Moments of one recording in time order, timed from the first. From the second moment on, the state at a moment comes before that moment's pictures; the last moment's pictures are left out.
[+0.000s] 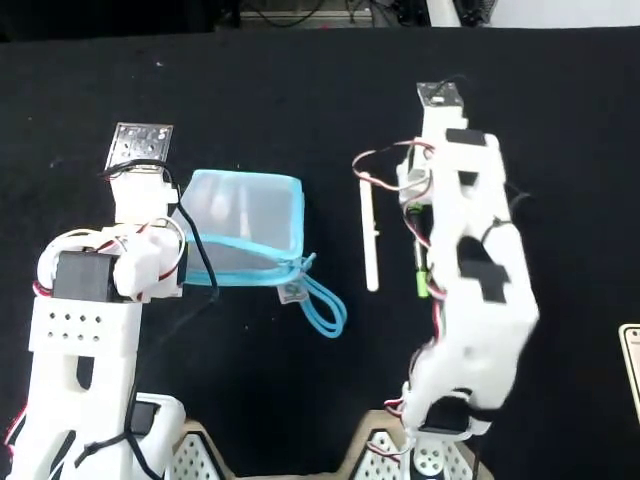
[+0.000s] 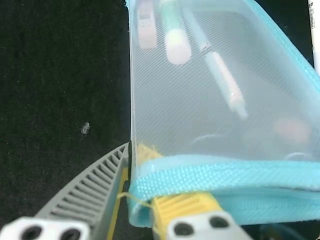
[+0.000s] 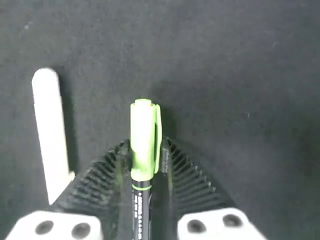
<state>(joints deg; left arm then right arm) -1.1 -46.3 32.3 82.9 -1.8 6.9 24.7 -0.9 61.1 8.3</state>
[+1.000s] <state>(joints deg) -1.1 -46.3 32.6 82.9 -1.8 -21.5 -84.0 54.2 47.7 8.1</state>
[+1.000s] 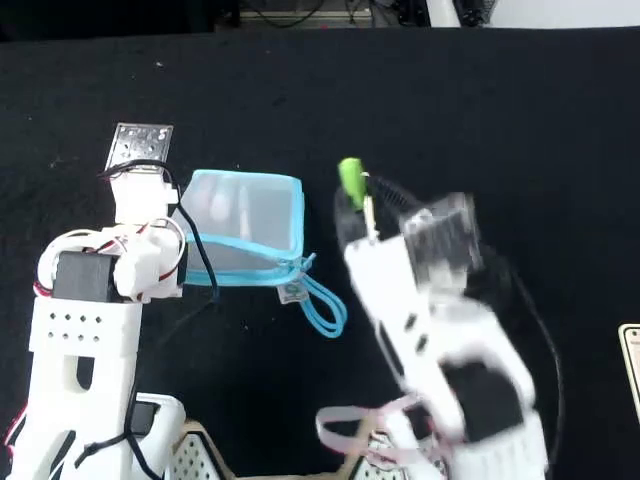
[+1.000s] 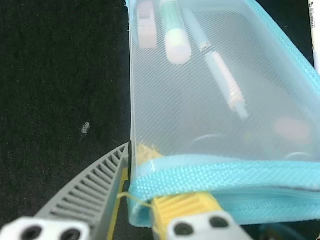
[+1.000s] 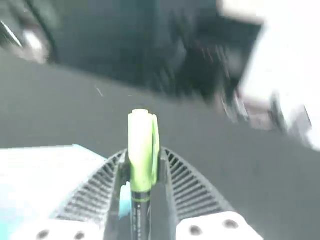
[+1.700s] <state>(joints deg) -1.1 -46.4 32.7 82.9 -1.8 -46.3 -103.2 75.2 19.6 8.0</state>
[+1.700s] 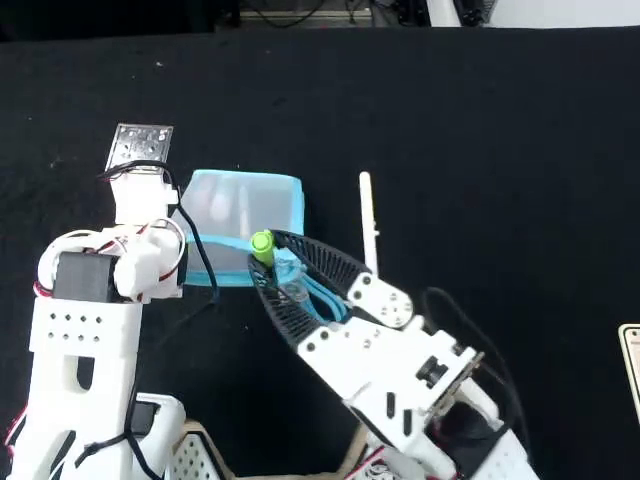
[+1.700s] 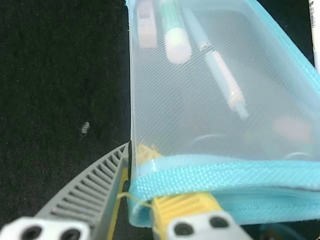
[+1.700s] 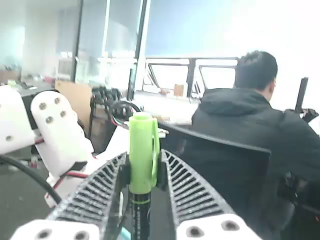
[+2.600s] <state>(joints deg) -1.1 -46.3 32.8 82.5 -1.8 -40.4 -103.3 91.9 -0.4 8.0</state>
